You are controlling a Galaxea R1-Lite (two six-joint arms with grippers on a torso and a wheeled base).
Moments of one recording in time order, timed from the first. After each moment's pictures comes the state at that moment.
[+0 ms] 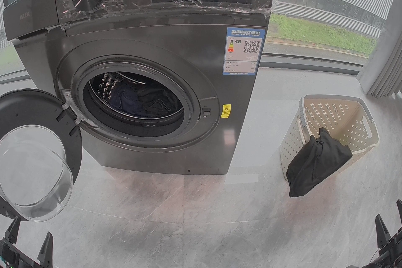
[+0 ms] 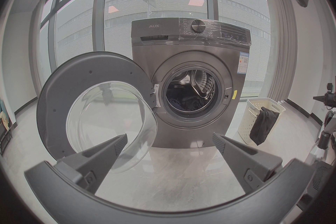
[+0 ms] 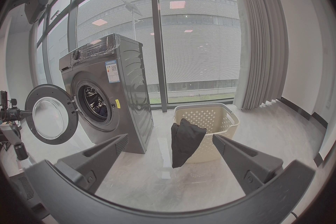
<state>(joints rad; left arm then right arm) 0.00 0.01 -0.02 0.00 0.01 0.00 0.00 0.02 -0.02 -0.05 0.03 0.06</state>
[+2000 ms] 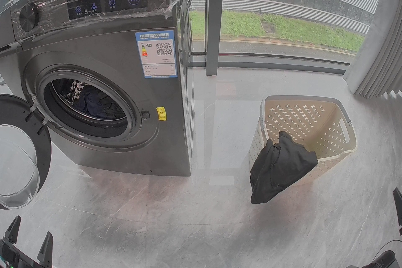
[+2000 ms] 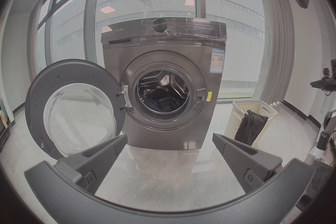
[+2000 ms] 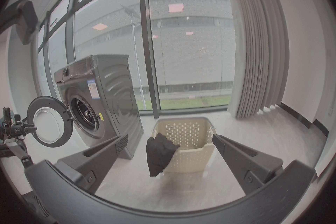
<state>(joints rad) 0.00 0.01 -0.02 0.00 0.01 -0.01 0.02 0.23 -0.24 -0.06 0.04 0.06</state>
